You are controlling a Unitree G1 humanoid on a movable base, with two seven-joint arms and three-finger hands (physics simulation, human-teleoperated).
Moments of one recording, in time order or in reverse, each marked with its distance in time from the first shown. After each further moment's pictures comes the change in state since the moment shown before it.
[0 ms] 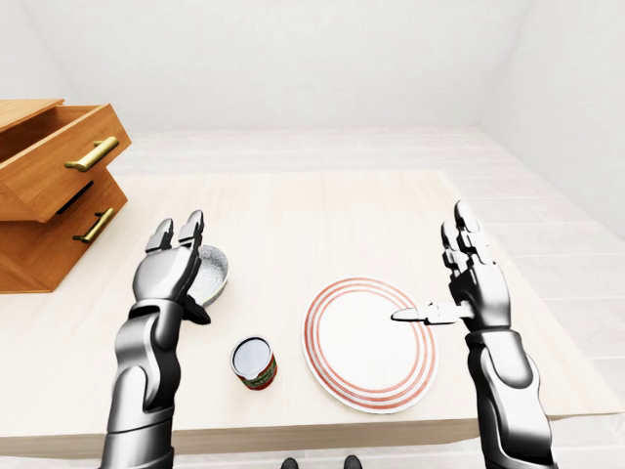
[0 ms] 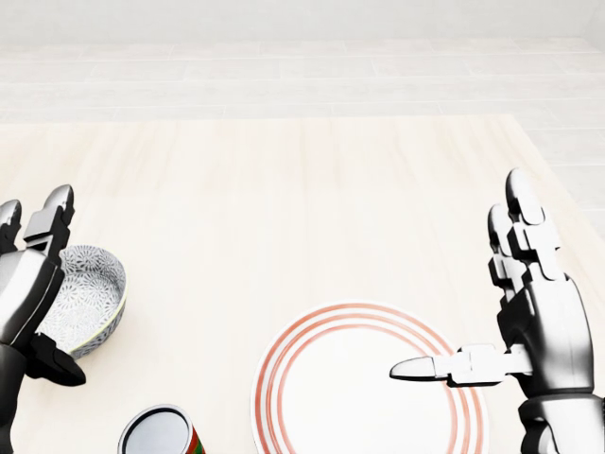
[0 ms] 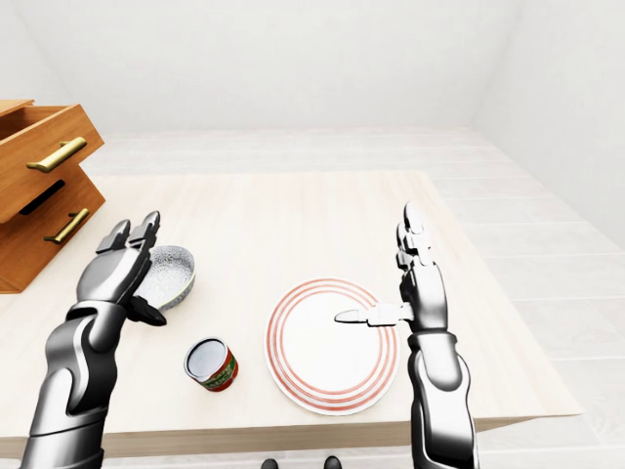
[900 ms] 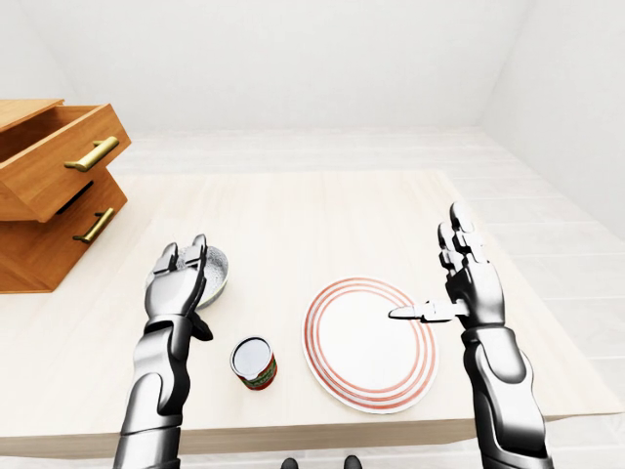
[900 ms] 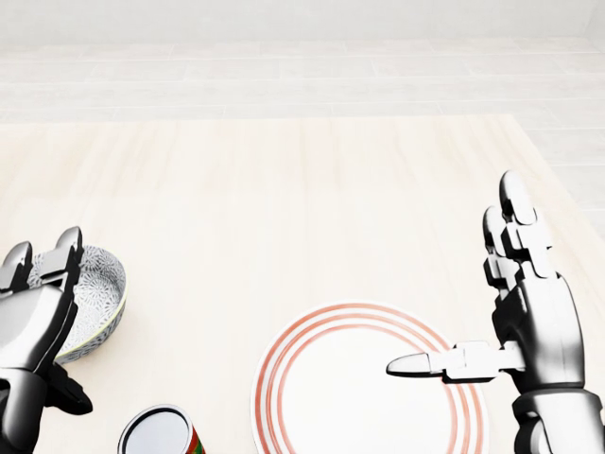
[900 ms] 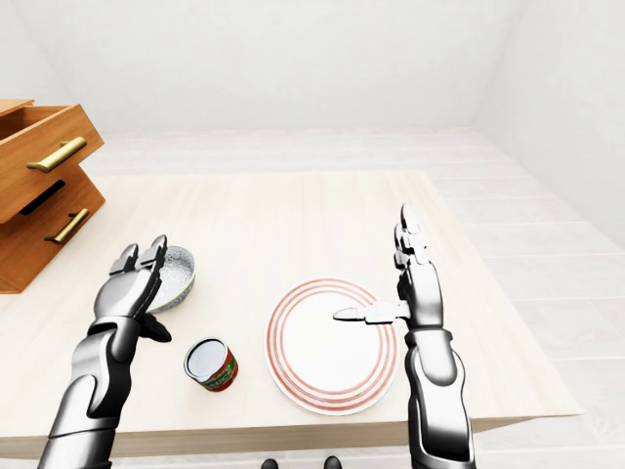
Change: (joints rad) left arm 0.040 -0.023 -0.030 0.181 0.055 0.000 0.143; right arm -0.017 -0.003 0.010 0.038 -0.007 0.000 -0.014
